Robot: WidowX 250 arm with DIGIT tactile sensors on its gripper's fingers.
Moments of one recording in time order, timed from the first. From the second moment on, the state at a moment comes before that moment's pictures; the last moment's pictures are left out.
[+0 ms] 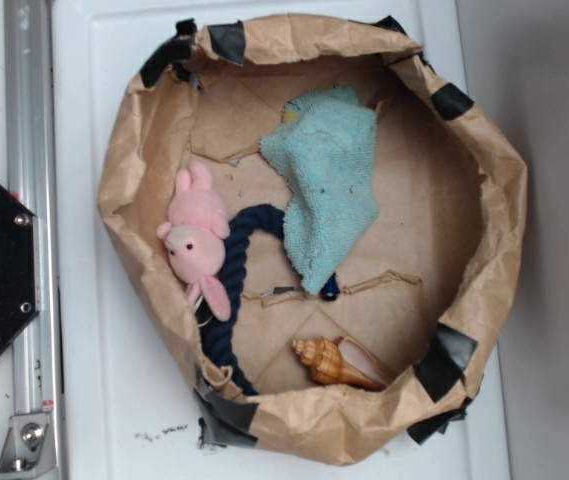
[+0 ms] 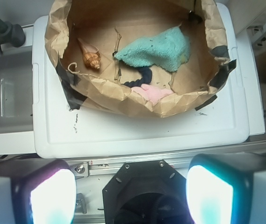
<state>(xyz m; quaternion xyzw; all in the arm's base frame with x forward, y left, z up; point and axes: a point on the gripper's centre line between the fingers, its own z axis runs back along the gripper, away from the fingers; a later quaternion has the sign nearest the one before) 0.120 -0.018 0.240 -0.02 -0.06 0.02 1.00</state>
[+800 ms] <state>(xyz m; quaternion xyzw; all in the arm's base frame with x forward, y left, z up) 0.260 0.012 0.112 -0.01 -0.08 0.23 0.97</state>
